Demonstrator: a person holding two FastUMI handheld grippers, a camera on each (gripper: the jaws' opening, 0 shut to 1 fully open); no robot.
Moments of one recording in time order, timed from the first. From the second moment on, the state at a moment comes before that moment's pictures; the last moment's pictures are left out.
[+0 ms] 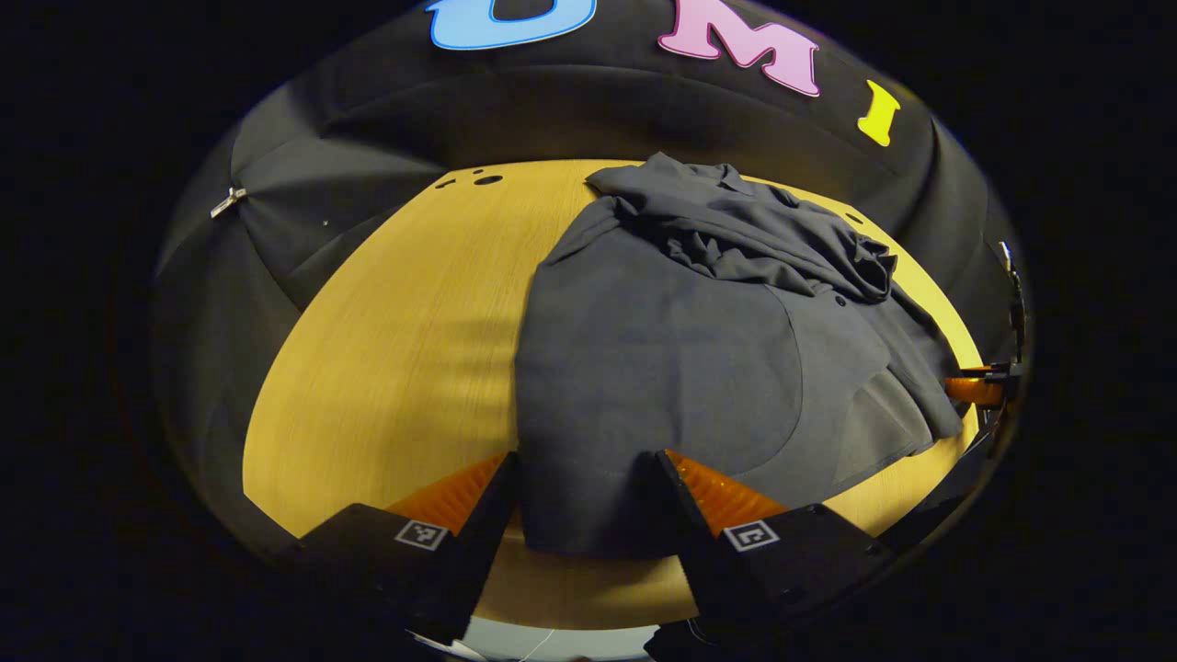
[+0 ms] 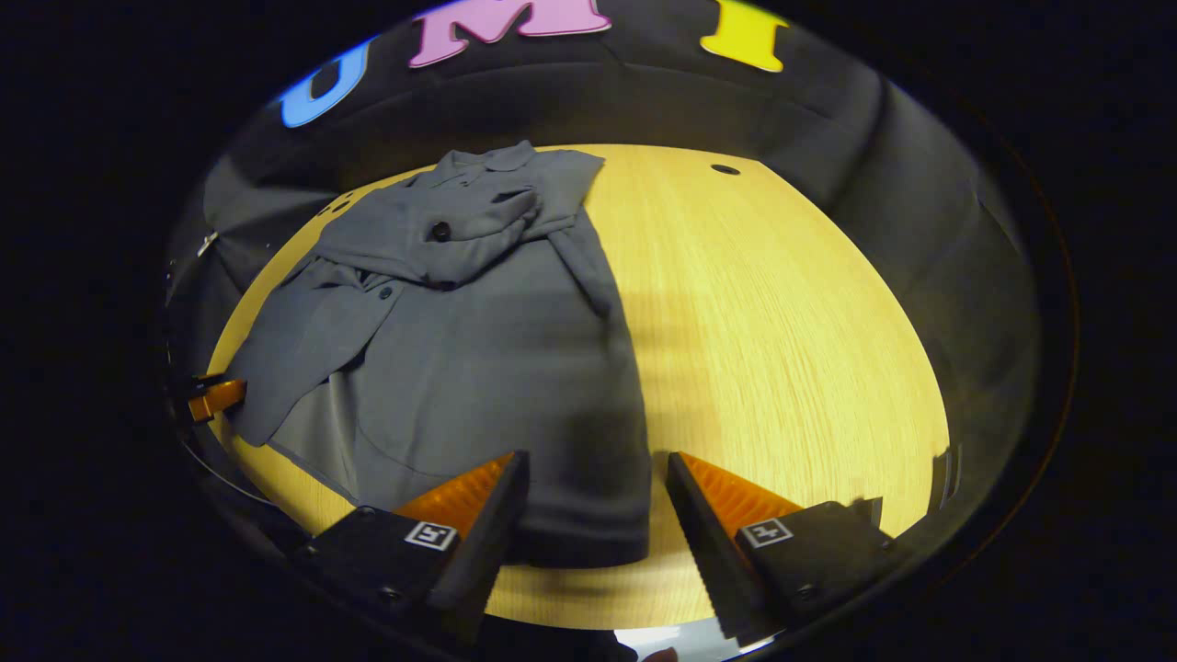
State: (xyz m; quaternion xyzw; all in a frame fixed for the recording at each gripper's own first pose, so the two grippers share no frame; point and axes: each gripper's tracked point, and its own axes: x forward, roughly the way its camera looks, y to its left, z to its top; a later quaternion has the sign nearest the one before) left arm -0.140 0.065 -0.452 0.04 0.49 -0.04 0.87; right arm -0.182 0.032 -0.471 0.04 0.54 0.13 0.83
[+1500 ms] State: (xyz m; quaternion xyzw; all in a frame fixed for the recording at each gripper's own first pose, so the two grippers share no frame) left arm 0.106 0.027 -0.233 -0.02 0.23 -0.07 0.97; right arm 0.071 0.031 -0.284 0.18 0.28 0.09 0.94
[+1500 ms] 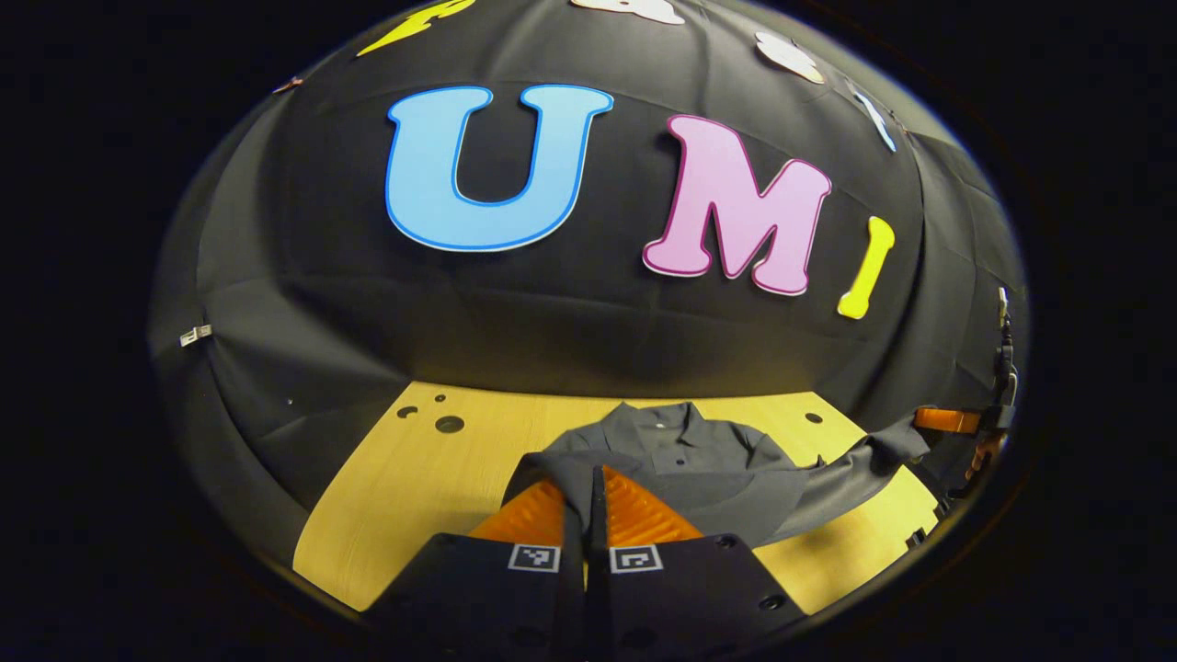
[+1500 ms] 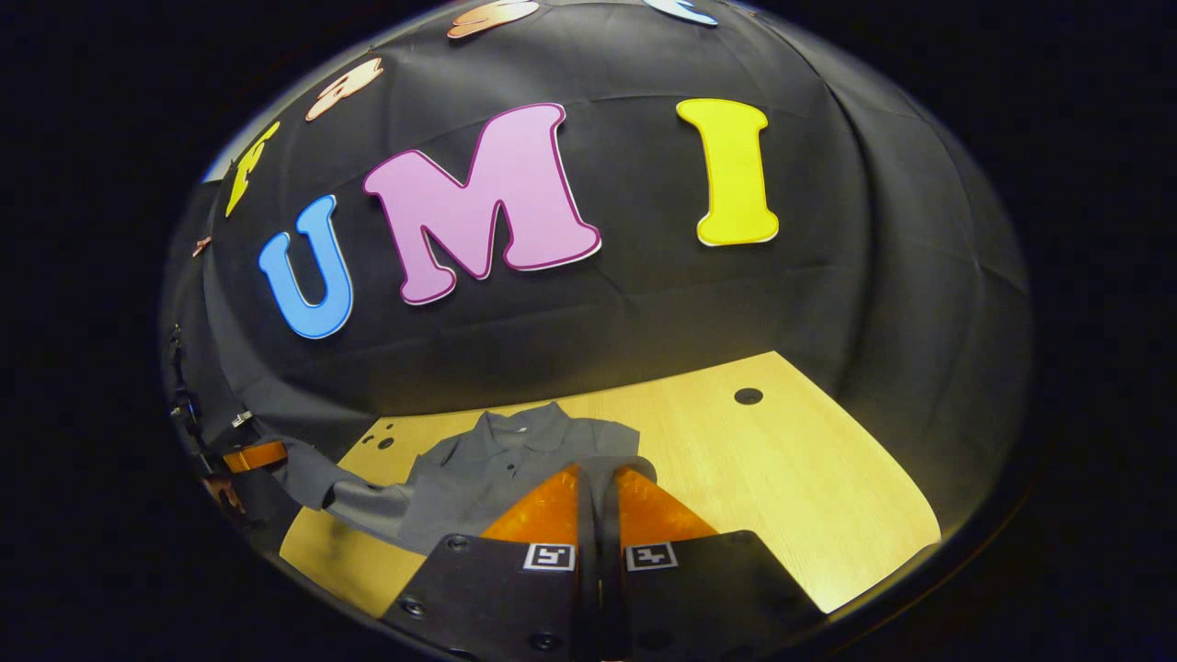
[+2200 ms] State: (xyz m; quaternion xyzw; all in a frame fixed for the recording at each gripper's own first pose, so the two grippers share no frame) left arm 0.202 0.020 -0.246 0.01 0.21 -0.08 0.97; right arm 0.154 0.046 -0.305 0.16 0.27 0.09 0.95
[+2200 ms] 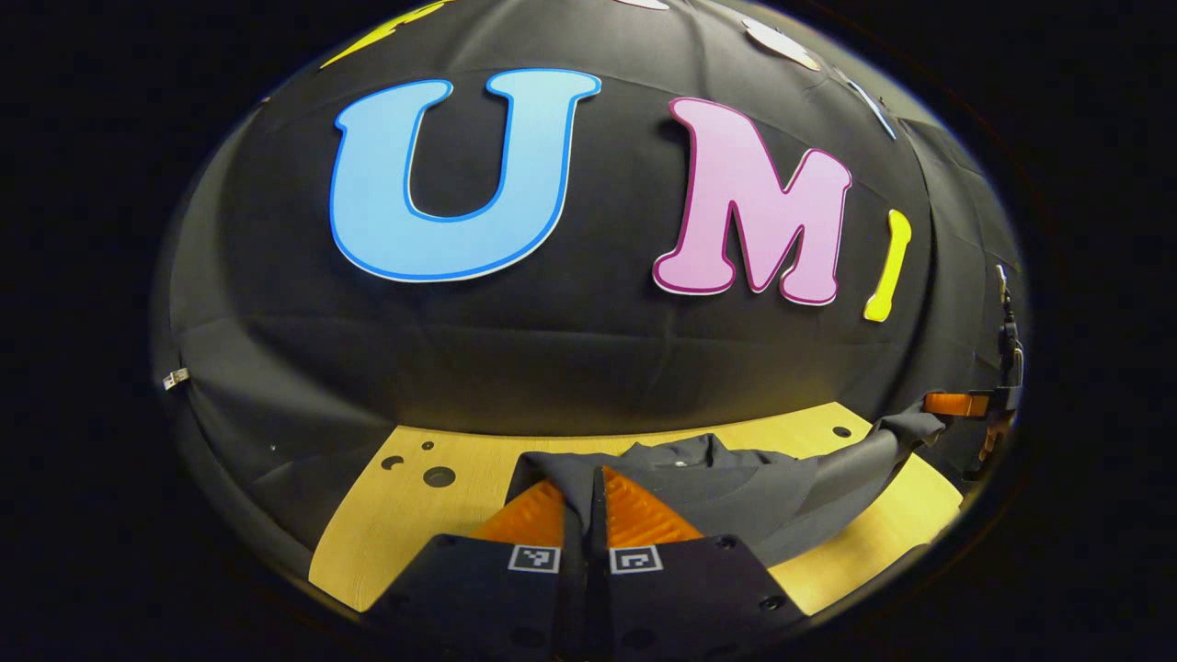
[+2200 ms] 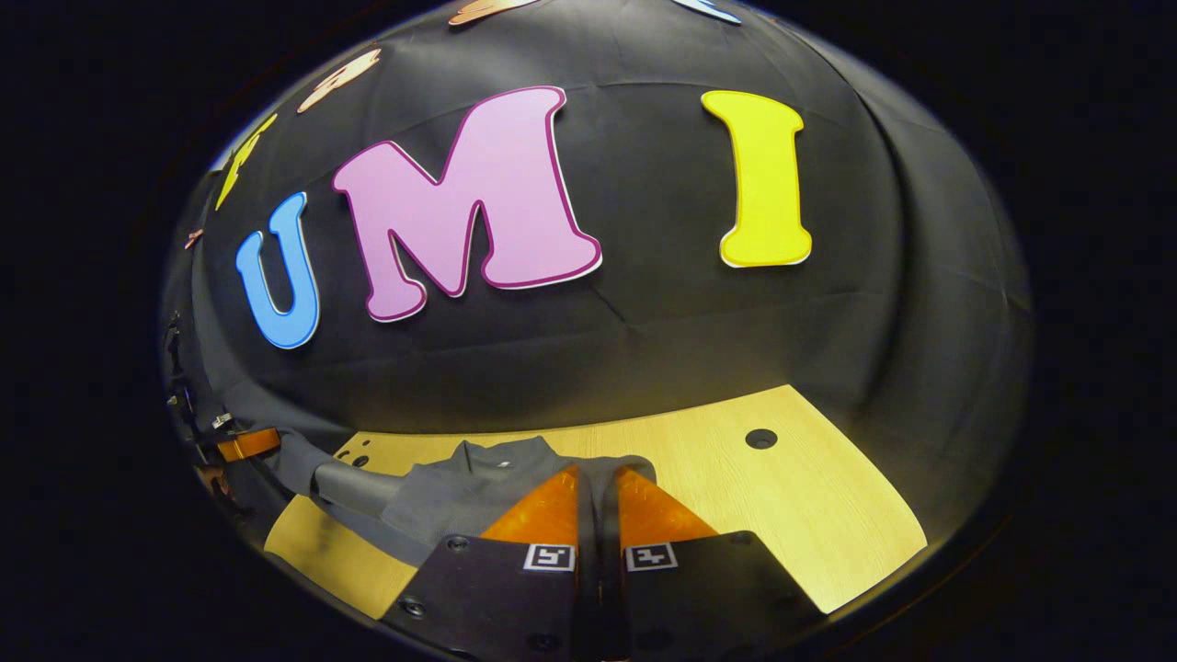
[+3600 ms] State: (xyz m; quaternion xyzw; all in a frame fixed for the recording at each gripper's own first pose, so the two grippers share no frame) left arm 0.306 0.024 -0.416 0.04 0.26 -0.03 0.97; right arm 0.239 0.088 -0.495 0.16 0.33 0.05 0.93
